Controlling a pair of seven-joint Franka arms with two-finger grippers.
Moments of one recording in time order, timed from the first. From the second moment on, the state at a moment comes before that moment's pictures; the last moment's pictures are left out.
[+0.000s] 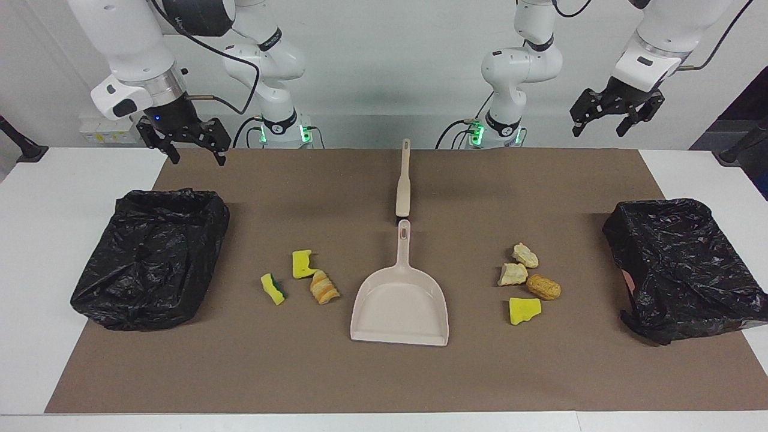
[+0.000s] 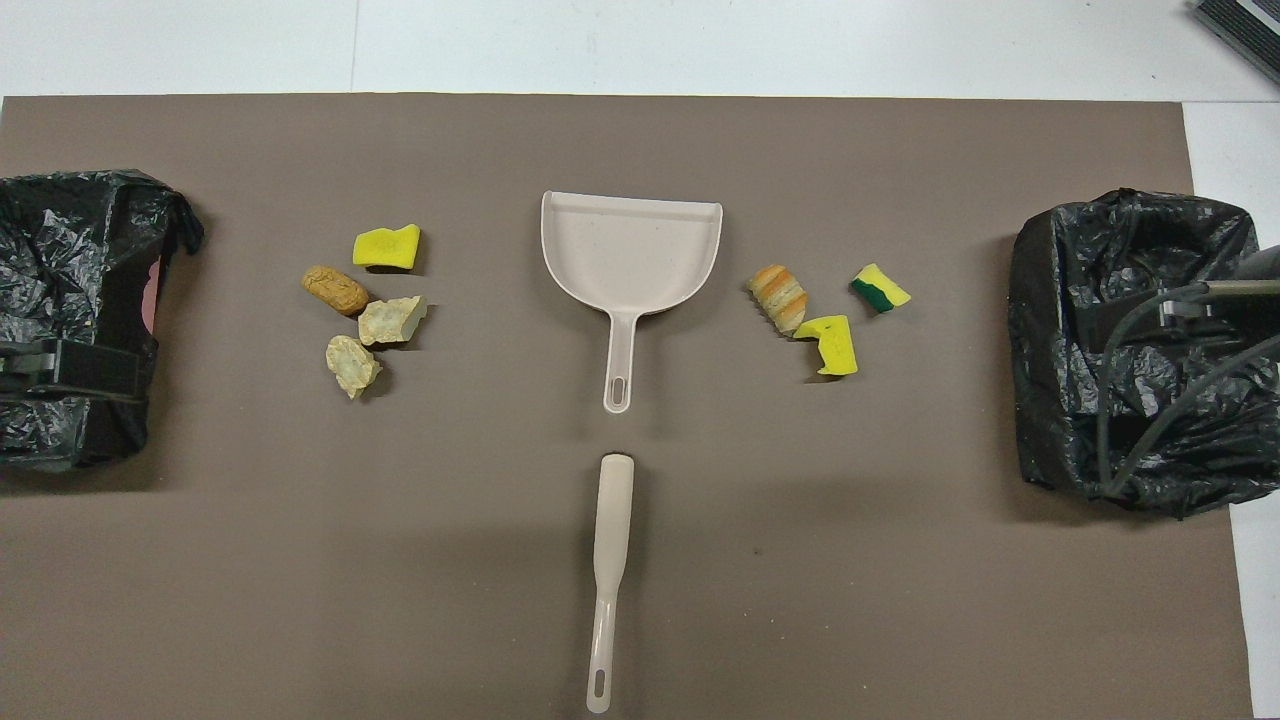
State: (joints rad) left arm 0.06 -0.13 -0.13 -1.60 -0.02 1.42 0.00; right arm -0.01 -0.04 -0.01 -1.60 0.02 1.56 0.06
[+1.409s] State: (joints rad) left arm 0.03 -0.14 -0.14 -1.64 -0.06 1.46 0.02; right arm 0.00 -0.07 -0.02 -1.64 0.03 1.55 0.06
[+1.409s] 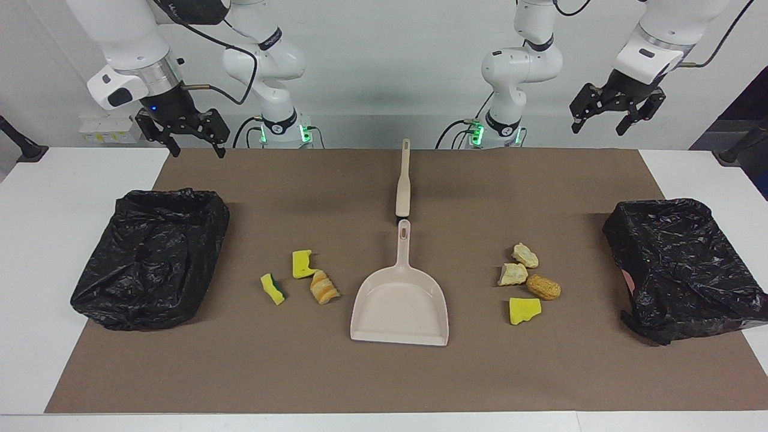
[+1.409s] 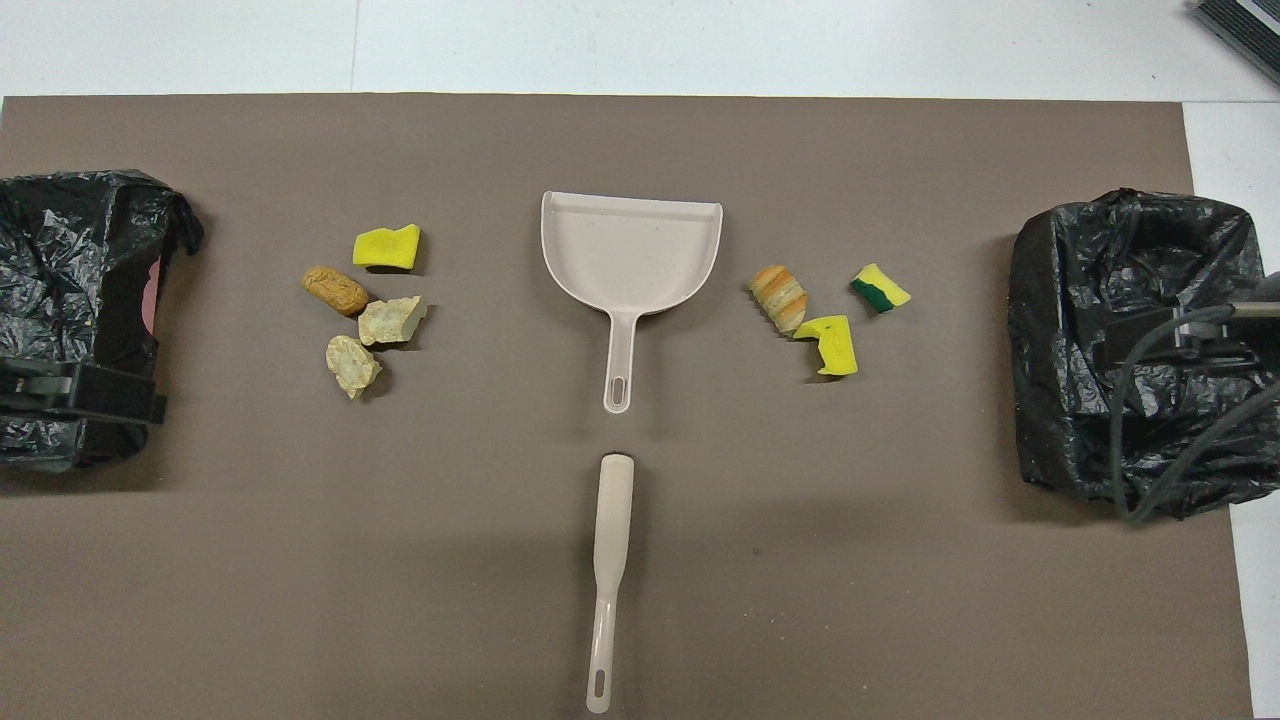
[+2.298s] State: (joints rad) left arm -0.30 -0.19 -0.15 -1.97 -0.09 1.73 -0.17; right arm 0.17 -0.01 0.00 -1.72 0.07 1.73 0.21
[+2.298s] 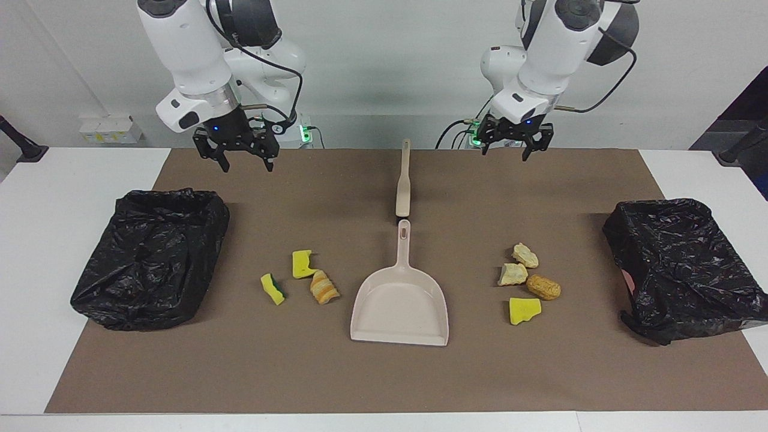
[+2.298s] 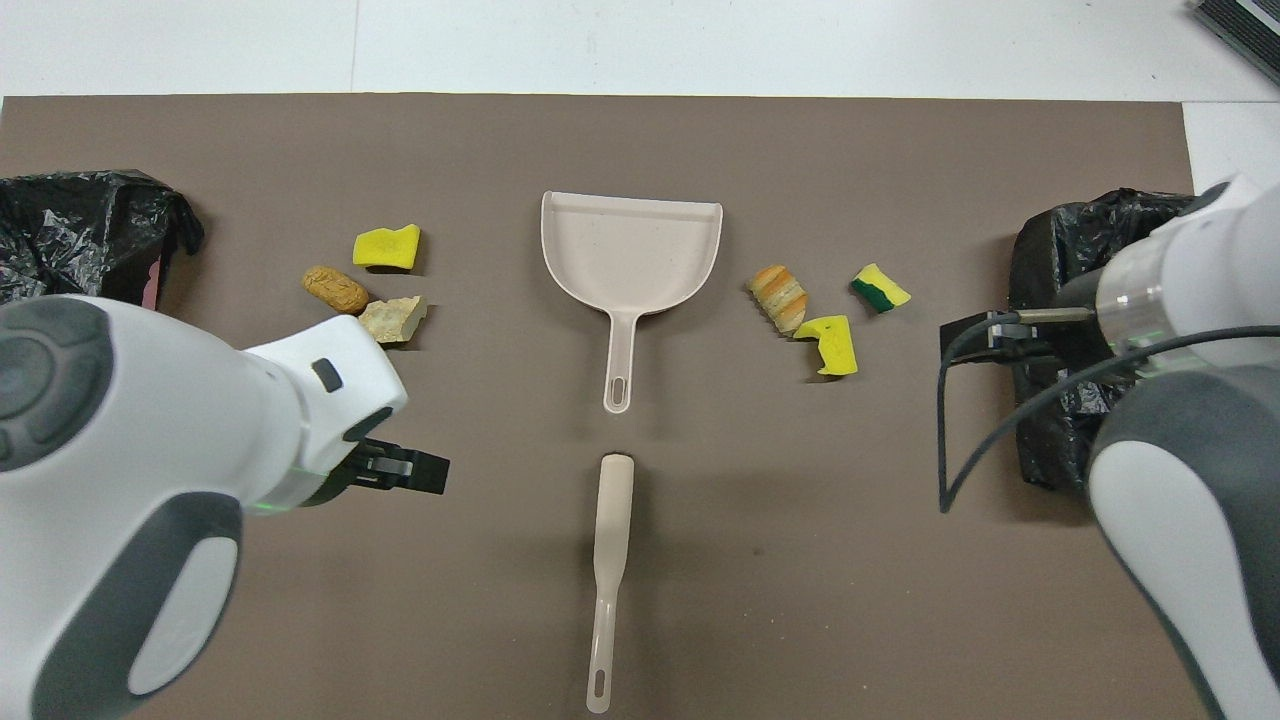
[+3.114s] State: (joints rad) left arm -0.70 -0.15 -0.15 -2.36 -0.19 2.17 -0.31; right arm 0.48 0.37 0.00 -1.59 0.08 2.13 0.57
